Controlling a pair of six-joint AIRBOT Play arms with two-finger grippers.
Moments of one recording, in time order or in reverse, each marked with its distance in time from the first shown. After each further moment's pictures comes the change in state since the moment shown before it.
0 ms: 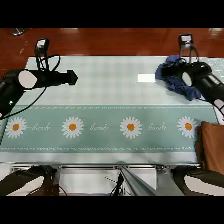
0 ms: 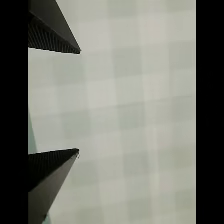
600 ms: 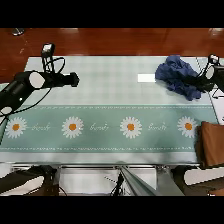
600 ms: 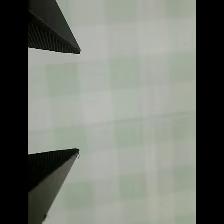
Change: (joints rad) left arm 0.002 -0.093 0.000 0.020 0.034 0.000; right arm -0.381 -0.297 0.167 0.269 0.219 -0.127
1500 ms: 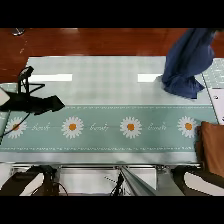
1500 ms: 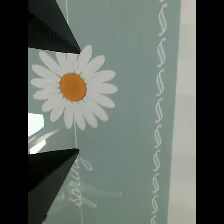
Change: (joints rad) left arm 0.191 0.417 -0.240 -0.140 -0.506 -0.002; right arm 0.163 0.393 0.410 0.516 0.066 -0.452
